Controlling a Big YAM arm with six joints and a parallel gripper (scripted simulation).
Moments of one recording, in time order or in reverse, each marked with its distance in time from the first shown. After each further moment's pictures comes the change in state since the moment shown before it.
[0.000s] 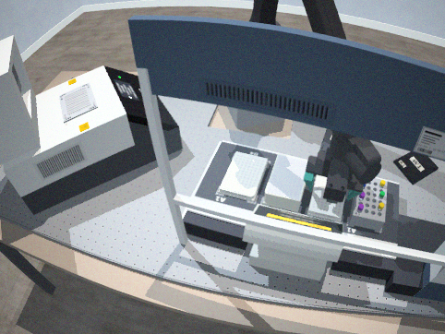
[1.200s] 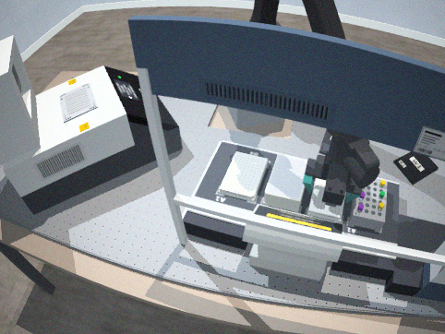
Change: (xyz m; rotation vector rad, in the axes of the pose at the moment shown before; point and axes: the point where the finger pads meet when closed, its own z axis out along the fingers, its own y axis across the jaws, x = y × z) arm 0.001 -0.001 0.010 0.006 0.008 -0.001
